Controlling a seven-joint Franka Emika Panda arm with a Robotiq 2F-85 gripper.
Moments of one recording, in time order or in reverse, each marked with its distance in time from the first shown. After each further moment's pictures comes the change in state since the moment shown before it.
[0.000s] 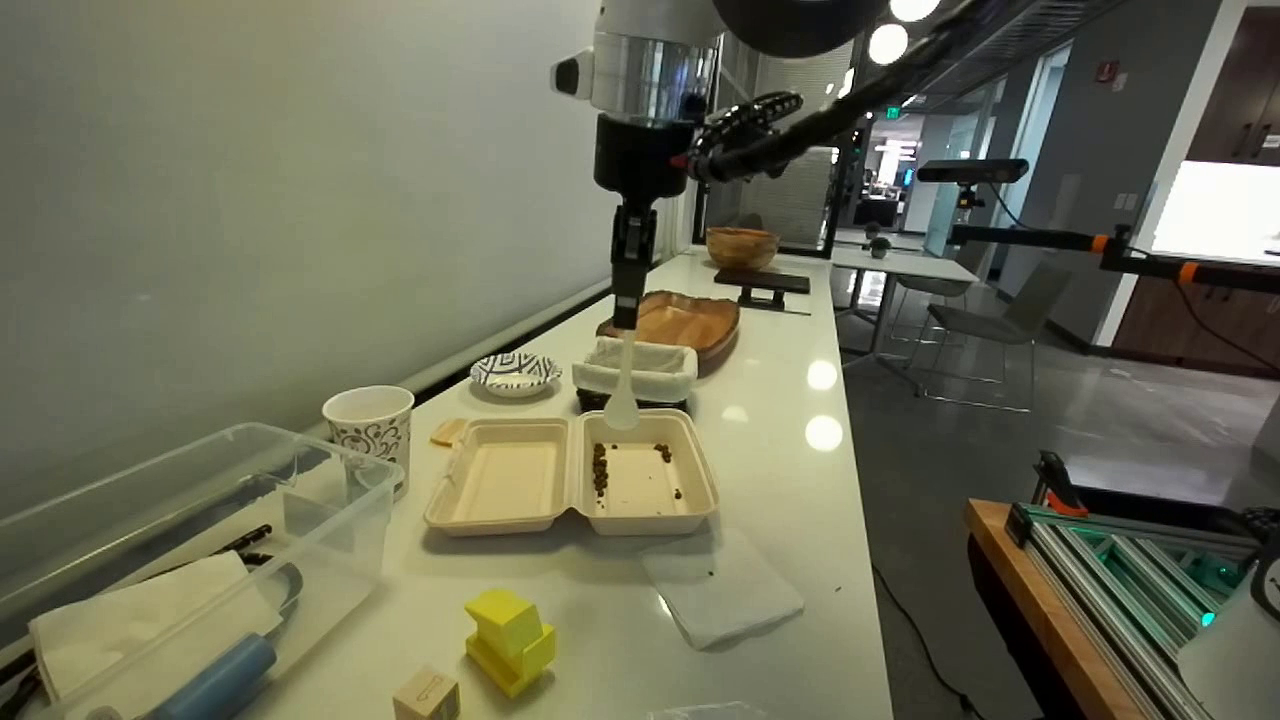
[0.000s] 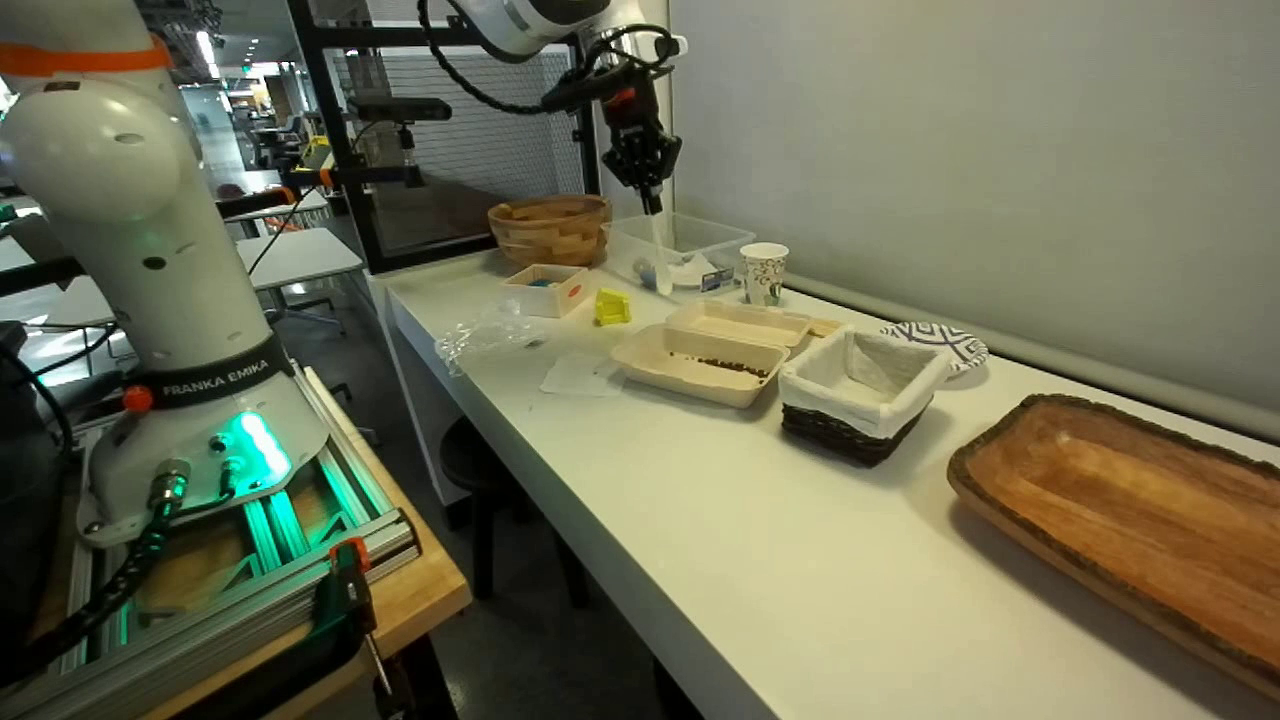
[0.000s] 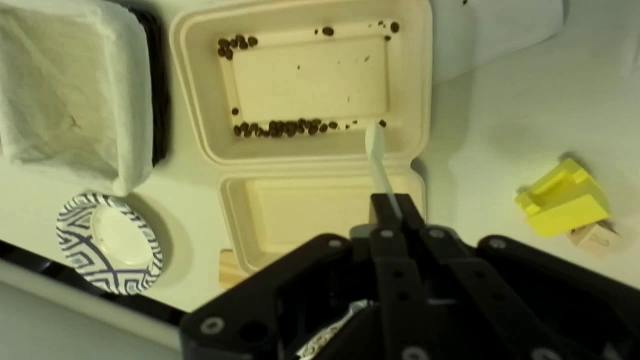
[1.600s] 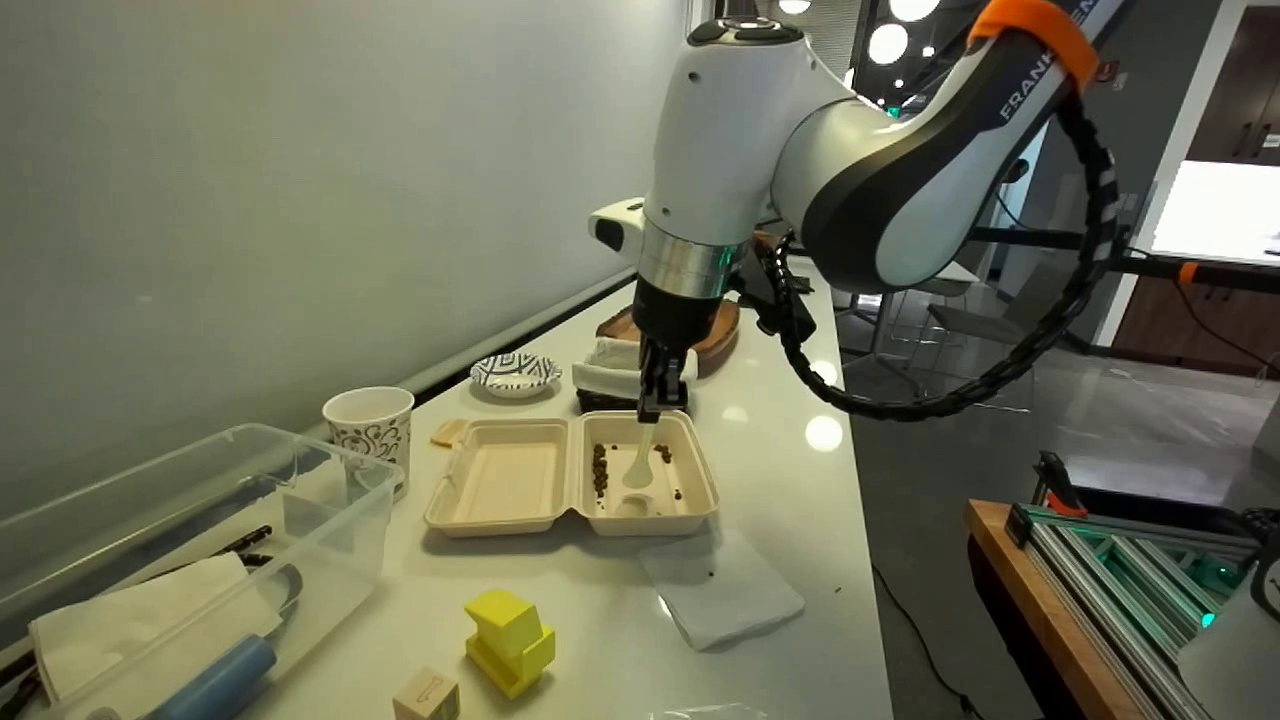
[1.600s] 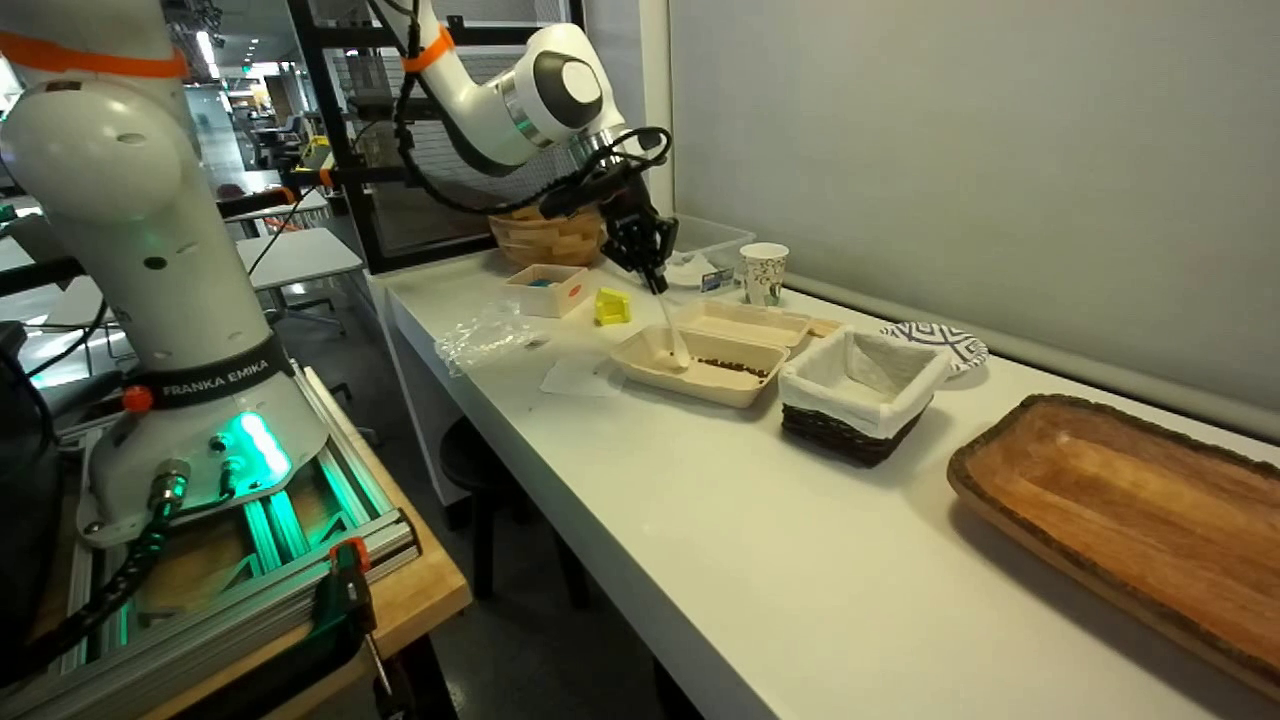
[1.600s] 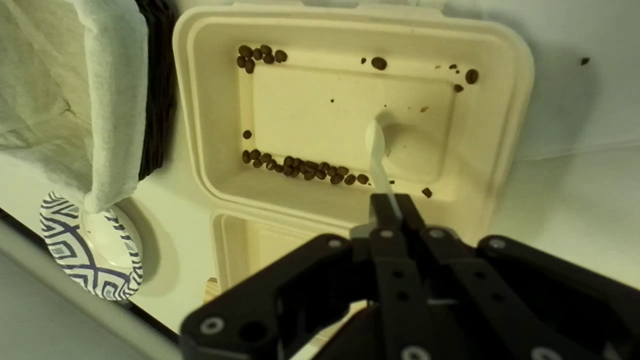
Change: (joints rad) arm 0.005 0.148 -0.103 -0.177 -0.505 0.403 0.256
